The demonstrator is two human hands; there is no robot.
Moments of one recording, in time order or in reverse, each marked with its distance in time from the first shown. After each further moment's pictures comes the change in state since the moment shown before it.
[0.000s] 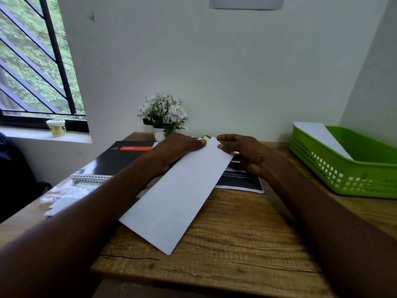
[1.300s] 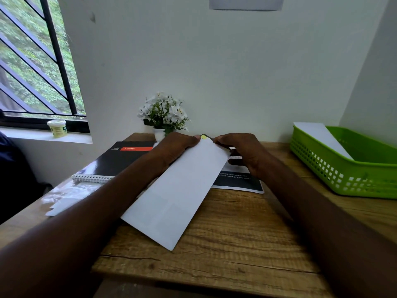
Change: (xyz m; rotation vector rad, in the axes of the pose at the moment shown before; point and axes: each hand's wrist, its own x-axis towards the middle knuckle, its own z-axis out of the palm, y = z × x) left_hand 0.011 -0.002 -0.009 0.231 0.147 0.044; right_hand -0.004 -0.003 0.010 -0.160 0.139 -0.133
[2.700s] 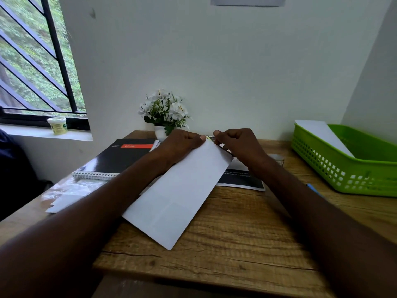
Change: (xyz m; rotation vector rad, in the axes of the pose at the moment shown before) left_hand 0.005 -0.005 0.008 0.085 -0.017 0.216; right_hand 0.004 0.010 0.005 -0.259 0.052 -0.333
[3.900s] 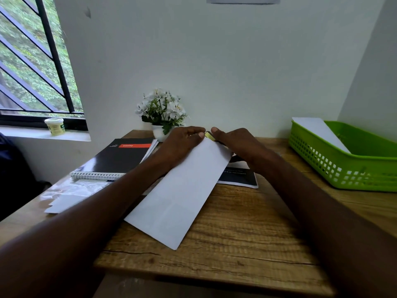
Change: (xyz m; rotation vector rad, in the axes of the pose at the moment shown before) left_hand 0.006 -0.007 0.004 0.120 0.019 0.239; right_hand -0.004 -0.018 -0.005 0.036 -0.088 0.261
